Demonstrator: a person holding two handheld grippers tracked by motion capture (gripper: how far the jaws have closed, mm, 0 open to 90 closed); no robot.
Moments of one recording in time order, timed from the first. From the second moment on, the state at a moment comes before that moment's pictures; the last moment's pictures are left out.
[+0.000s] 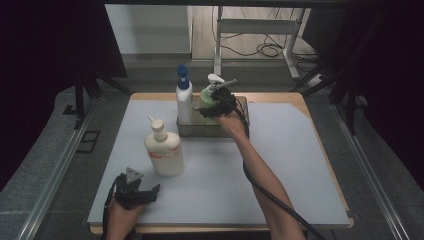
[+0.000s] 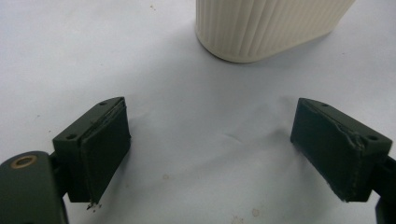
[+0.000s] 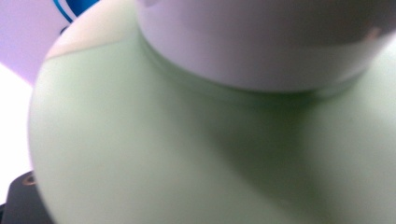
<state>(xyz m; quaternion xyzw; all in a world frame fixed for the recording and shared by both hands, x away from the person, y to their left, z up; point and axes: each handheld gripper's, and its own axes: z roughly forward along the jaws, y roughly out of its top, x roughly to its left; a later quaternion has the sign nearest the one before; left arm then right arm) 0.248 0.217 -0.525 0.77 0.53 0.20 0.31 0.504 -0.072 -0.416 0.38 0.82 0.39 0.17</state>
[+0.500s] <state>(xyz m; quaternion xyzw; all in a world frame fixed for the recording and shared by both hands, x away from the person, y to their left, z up) 0.248 0.217 -0.525 0.77 0.53 0.20 0.31 0.502 -0.079 -0.416 0.36 0.82 0.41 0.15</state>
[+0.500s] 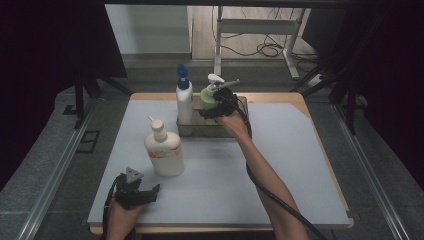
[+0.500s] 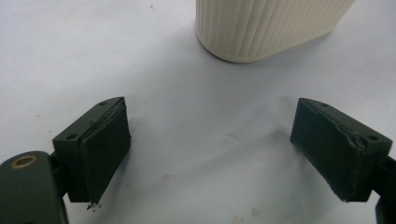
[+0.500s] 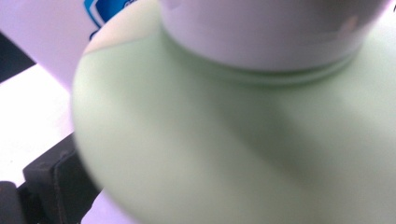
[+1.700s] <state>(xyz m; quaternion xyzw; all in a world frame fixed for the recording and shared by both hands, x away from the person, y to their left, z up) 0.248 0.217 -0.525 0.76 0.53 0.20 0.31 0.474 -0.140 -0.427 0.37 0.83 0.40 0.13</state>
